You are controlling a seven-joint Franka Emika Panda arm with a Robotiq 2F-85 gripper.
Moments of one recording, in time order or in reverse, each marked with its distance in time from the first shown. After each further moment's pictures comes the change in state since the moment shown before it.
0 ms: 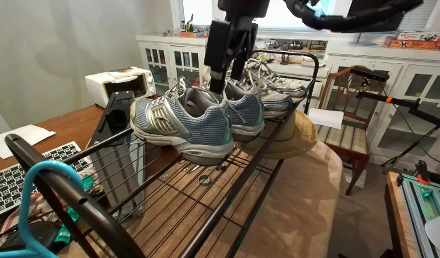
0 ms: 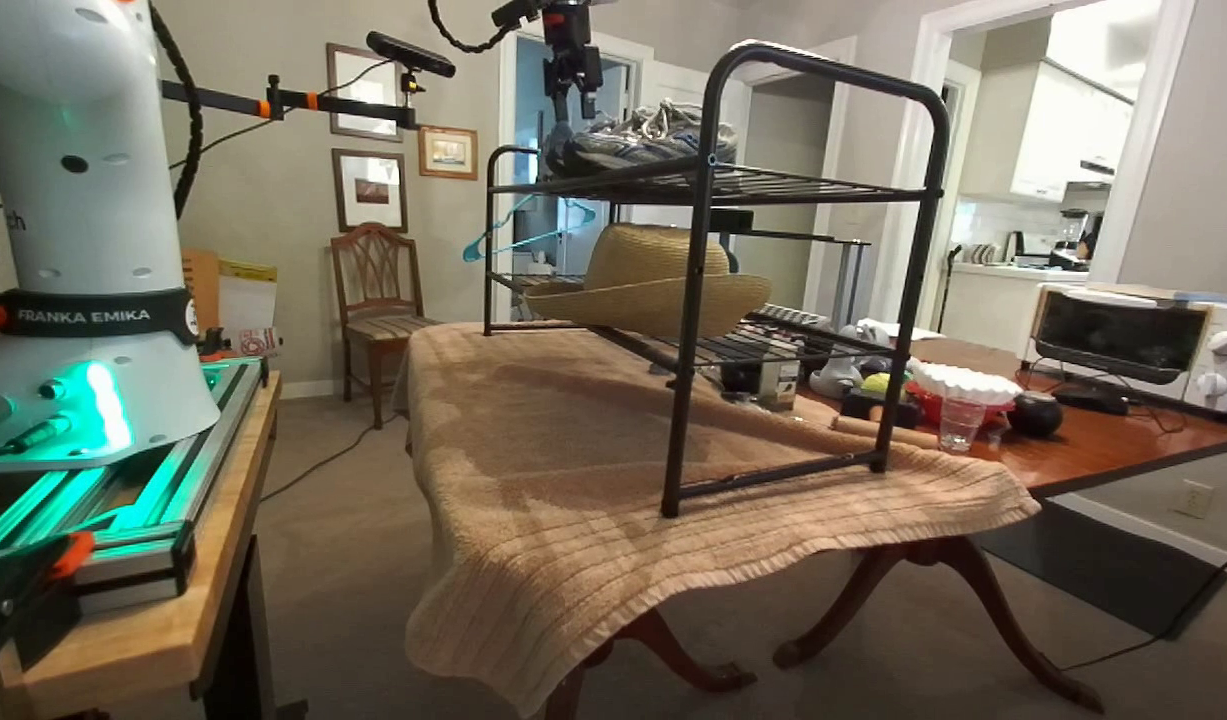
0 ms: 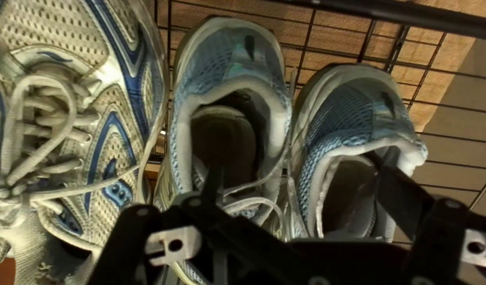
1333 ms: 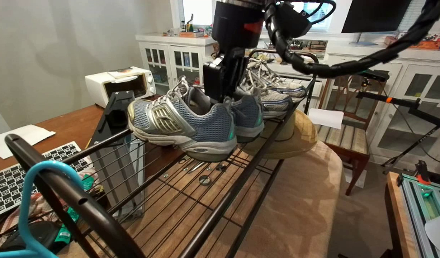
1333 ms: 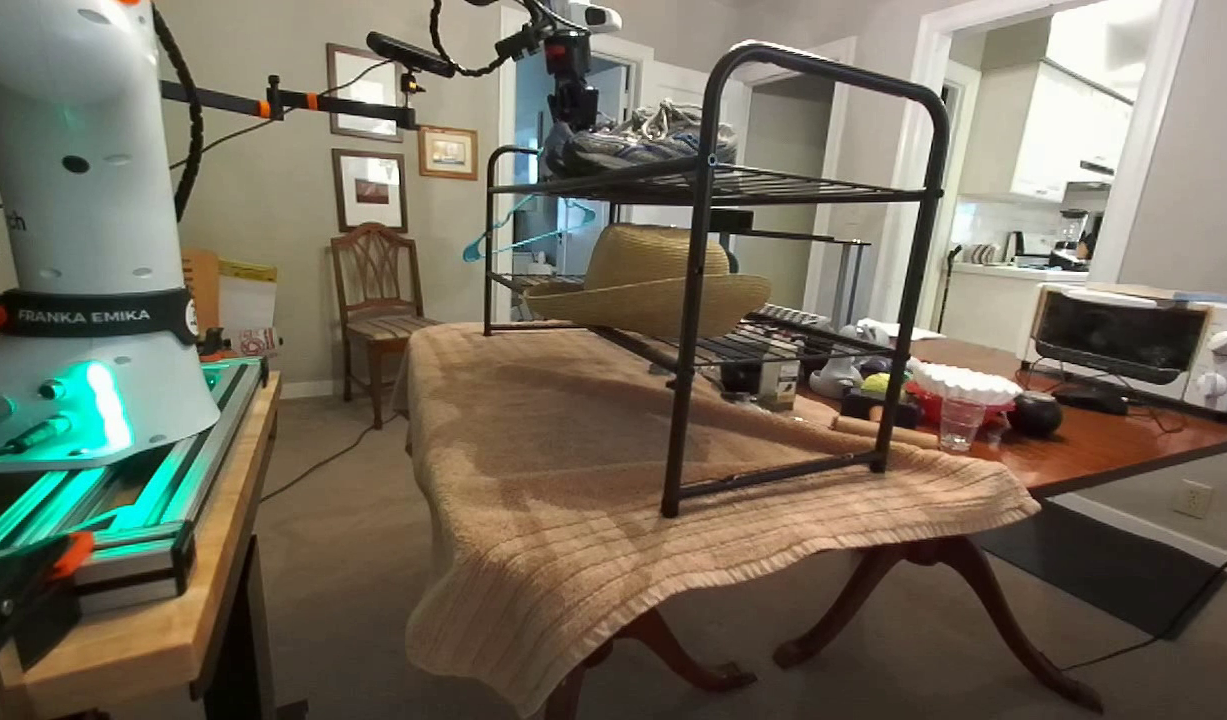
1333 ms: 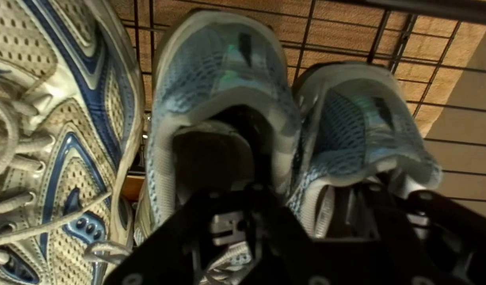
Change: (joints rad) arm 0.008 0.033 -0.001 -0.063 -0.004 0.108 0.033
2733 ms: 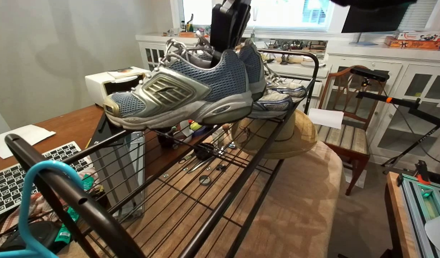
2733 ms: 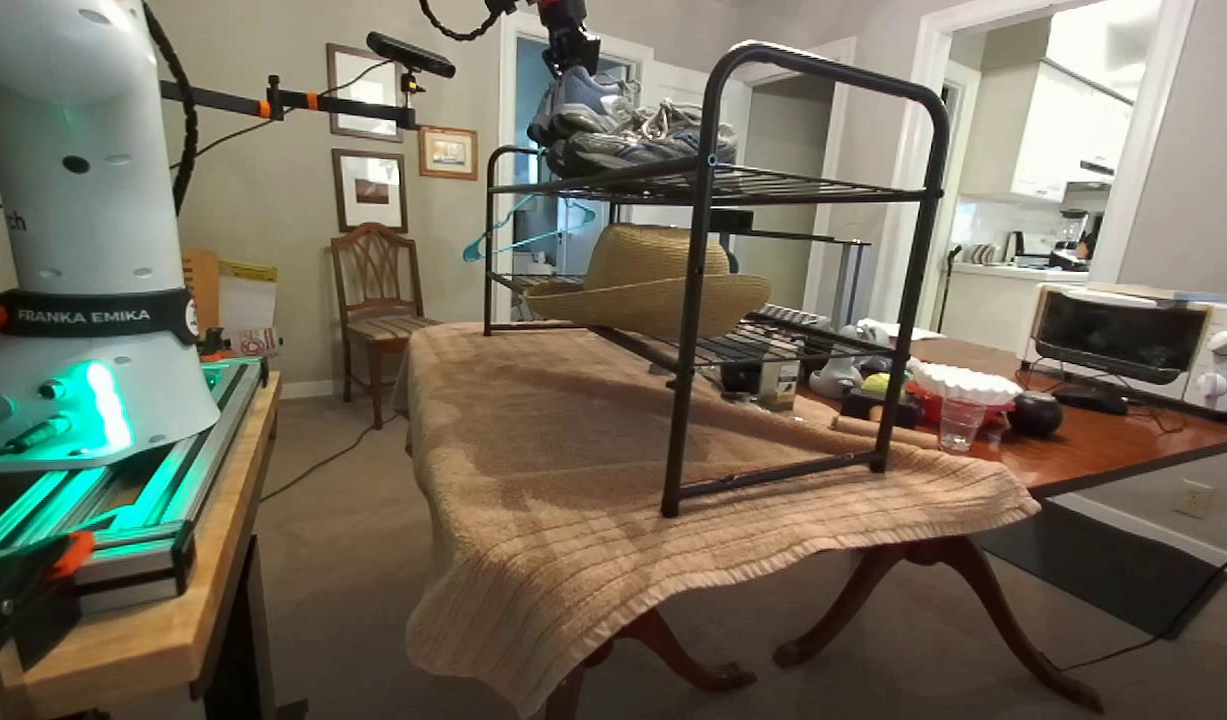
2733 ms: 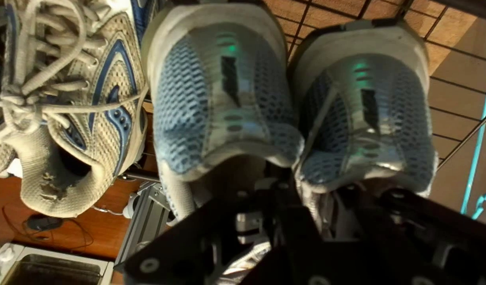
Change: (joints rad) arm 0.004 -0.105 0.000 0.028 -0.027 0.003 -0.128
